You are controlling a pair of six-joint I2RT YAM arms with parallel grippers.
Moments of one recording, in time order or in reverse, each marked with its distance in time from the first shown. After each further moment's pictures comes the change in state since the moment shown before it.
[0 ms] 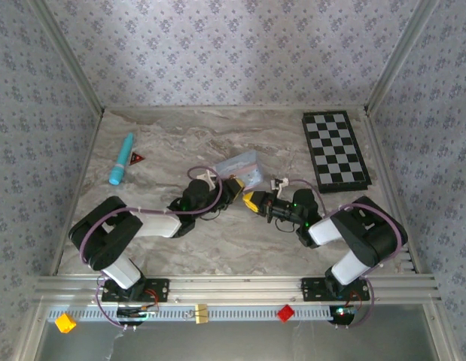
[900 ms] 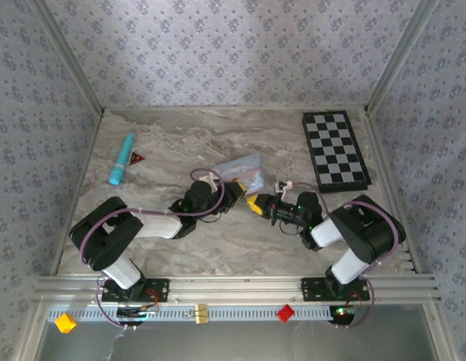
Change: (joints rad) left arm -0.017 0.000 0.000 -0.025 0.015 0.027; right arm -0.037 0.032 -0.047 0.061 -0.024 -0.003
